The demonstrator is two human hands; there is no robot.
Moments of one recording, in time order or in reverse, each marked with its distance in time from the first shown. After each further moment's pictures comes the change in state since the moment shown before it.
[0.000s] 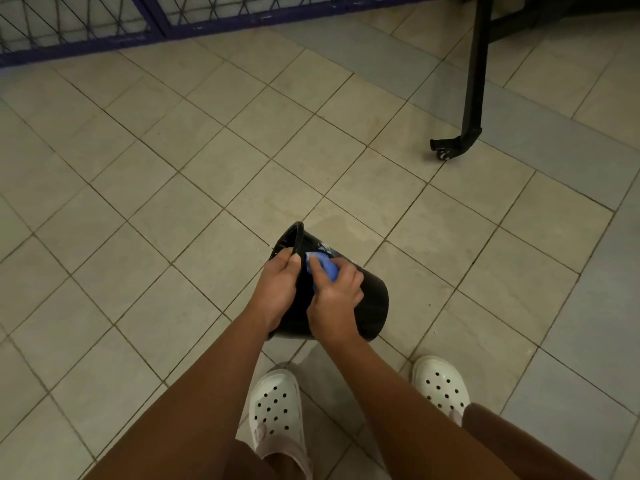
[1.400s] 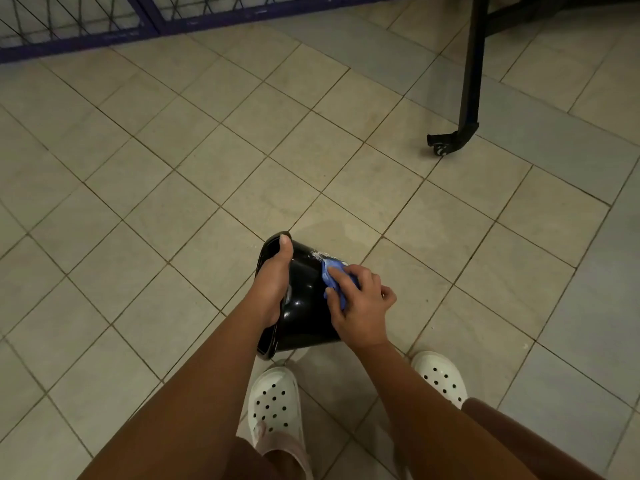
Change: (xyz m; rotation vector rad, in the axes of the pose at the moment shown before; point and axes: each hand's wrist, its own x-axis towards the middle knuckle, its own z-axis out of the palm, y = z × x) left_hand 0.009 0.005 0.001 -0.235 -0.058 -0.401; right_hand -0.006 0.059 -0.009 -0.024 0.070 -0.094
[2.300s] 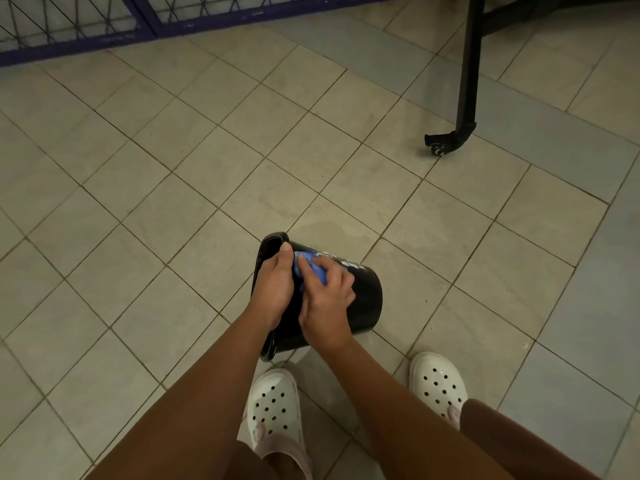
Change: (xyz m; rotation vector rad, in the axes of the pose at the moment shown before) left_hand 0.005 -0.011 0.003 0.225 0.123 0.357; right_hand 0.004 -0.056 0.013 0.129 -0.050 -0.003
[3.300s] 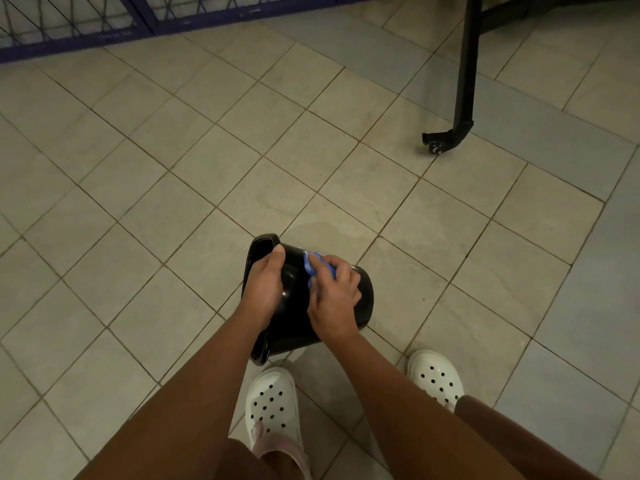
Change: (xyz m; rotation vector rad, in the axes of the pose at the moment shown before) left_hand -0.006 0.001 -0.009 -0.046 -0.007 -0.056; right_hand 0.008 0.015 -0.008 0.041 -0.053 0.155
